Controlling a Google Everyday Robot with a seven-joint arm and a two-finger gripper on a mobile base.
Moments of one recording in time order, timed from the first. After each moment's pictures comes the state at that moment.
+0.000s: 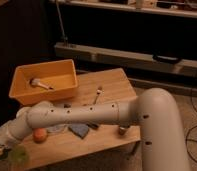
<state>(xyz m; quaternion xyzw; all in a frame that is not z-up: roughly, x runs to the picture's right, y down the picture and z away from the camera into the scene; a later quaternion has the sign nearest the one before) -0.422 0.226 0.545 -0.46 -0.53 0.12 0.70</state>
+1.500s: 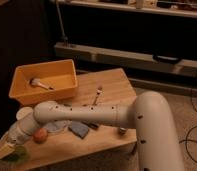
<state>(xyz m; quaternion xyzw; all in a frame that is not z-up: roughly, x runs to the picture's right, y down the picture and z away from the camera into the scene) -0.410 0.236 0.588 -0.50 -0.49 0.12 0.71</state>
